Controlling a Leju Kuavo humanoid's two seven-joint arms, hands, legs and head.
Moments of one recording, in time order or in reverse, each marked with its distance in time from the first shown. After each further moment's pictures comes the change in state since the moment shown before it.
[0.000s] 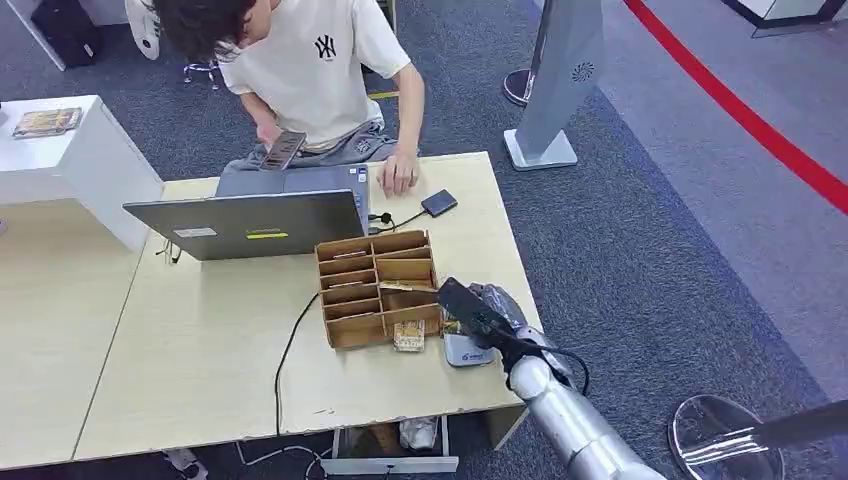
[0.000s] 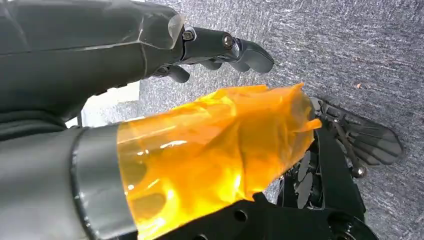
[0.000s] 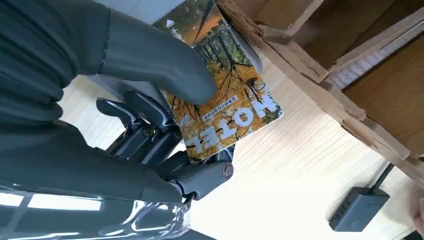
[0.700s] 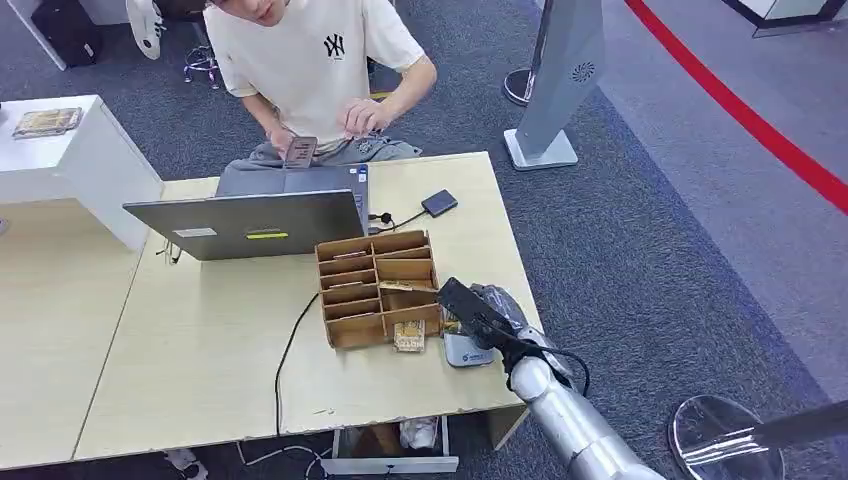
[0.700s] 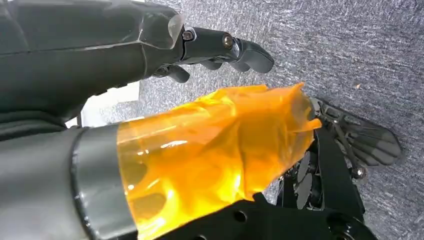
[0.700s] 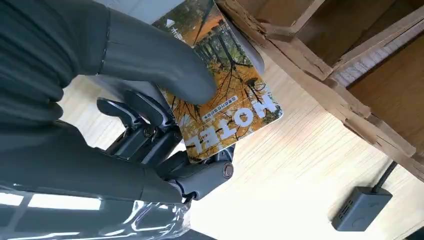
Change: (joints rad) left arm 0.000 0.000 0.000 0.000 0.000 0.002 -0.002; right arm 0.007 0.000 -0.007 -0.005 -0.001 -0.003 0.000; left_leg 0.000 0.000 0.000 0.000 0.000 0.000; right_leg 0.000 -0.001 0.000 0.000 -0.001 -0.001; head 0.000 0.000
